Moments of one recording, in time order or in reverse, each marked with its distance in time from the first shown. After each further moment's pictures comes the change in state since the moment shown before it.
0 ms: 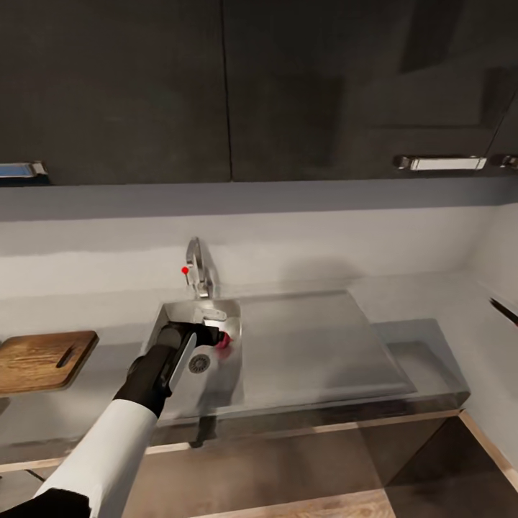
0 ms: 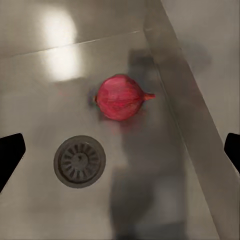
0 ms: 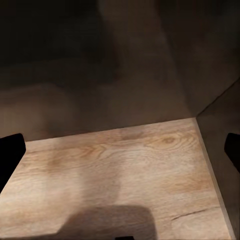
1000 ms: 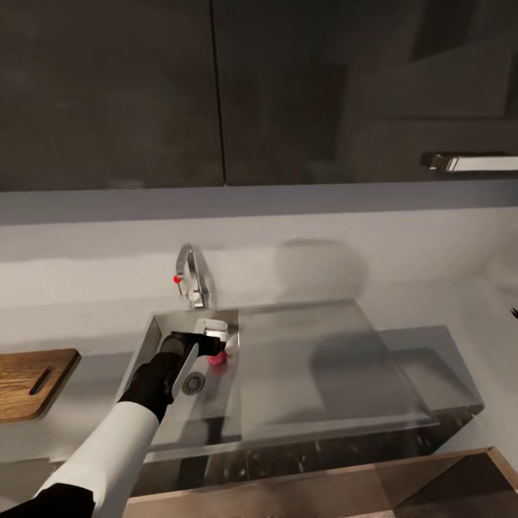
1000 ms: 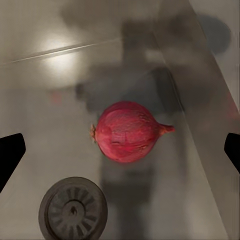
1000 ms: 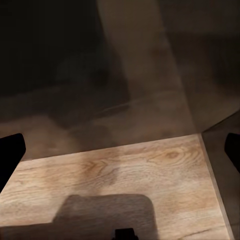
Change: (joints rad) left arm 0.000 -0.001 -0.001 0.126 0.007 -0.085 -0.001; right arm 0.000 0.001 0.001 0.001 0.000 0.000 0.000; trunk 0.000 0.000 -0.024
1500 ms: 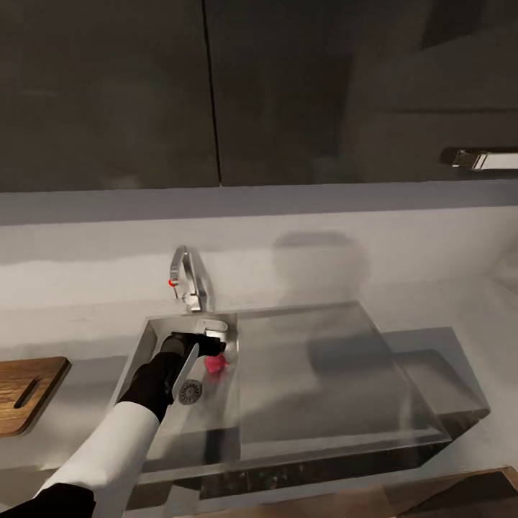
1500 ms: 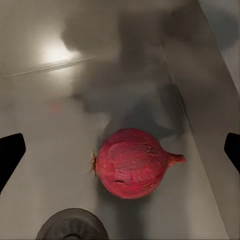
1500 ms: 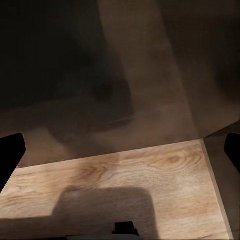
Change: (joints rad) left arm 0.000 -0.001 0.000 0.003 0.000 0.000 -0.001; right arm 0.000 0.000 0.000 0.000 0.000 0.000 0.000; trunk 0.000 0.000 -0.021
